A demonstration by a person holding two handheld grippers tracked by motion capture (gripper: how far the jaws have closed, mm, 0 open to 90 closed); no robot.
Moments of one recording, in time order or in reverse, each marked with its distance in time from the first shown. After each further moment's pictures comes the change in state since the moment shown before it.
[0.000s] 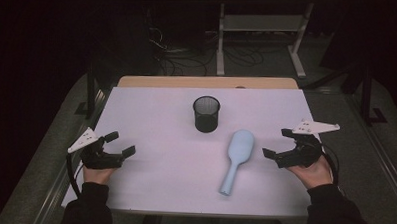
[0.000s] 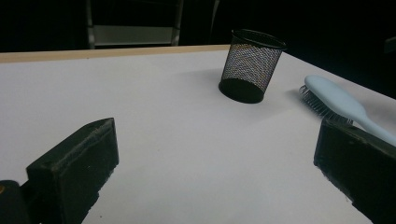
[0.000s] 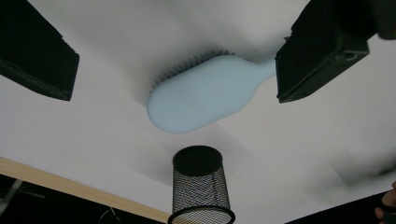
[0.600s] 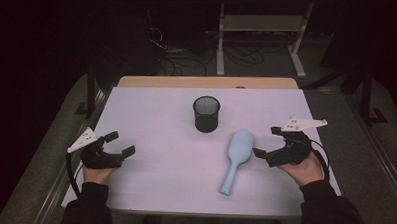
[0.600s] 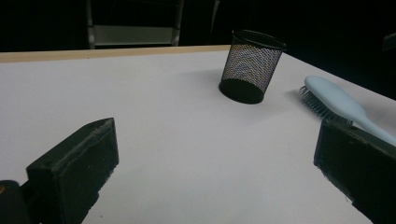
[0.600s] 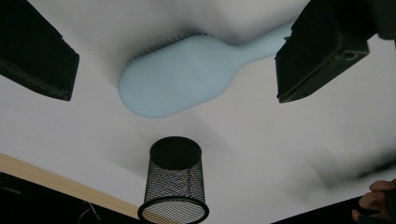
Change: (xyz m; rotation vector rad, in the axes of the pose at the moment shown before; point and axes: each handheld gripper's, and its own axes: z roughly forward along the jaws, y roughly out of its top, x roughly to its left) left arm 0.001 0.000 -0.001 0.000 0.001 -0.003; right arm 0.014 0.016 0.015 0.018 0.052 -0.041
